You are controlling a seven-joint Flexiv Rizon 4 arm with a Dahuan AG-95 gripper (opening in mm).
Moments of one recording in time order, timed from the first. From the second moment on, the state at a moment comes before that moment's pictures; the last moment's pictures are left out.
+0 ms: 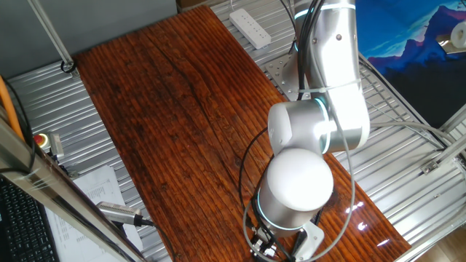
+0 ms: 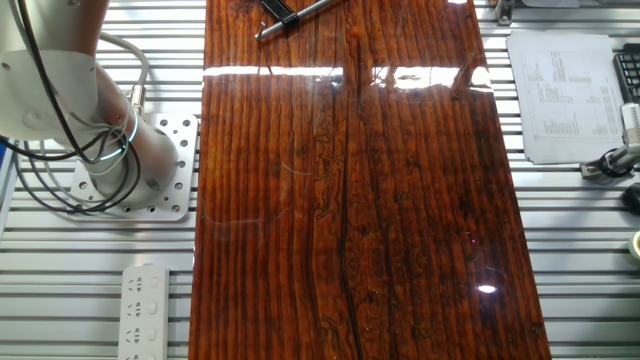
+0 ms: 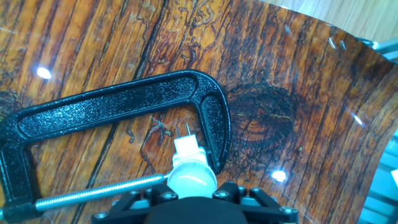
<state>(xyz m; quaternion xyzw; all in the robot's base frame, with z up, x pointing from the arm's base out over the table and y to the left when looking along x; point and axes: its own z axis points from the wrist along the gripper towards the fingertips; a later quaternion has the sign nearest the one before) 0.467 0.464 0.116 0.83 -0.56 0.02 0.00</state>
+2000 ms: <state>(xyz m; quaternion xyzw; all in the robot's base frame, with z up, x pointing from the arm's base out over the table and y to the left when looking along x) 0.468 0.464 0.116 0.62 -0.78 0.03 0.01</state>
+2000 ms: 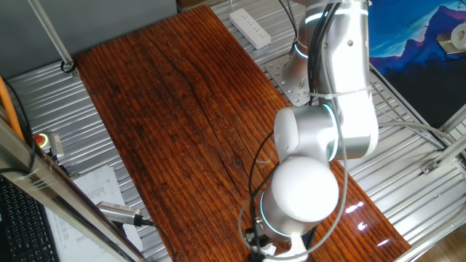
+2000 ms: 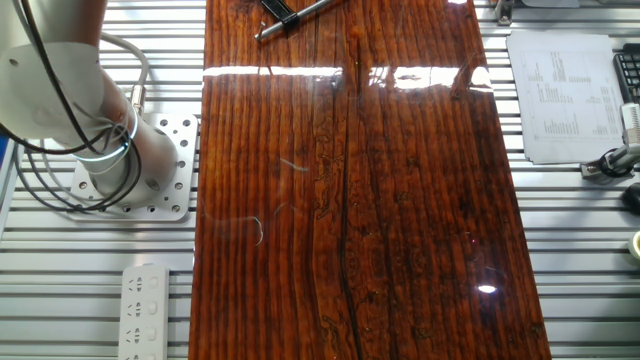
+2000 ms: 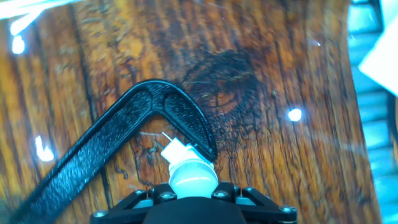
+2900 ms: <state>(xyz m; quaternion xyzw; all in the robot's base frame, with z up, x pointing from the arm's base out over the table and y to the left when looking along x) 0.468 0.462 0.116 0.46 -0.89 0.02 0.01</state>
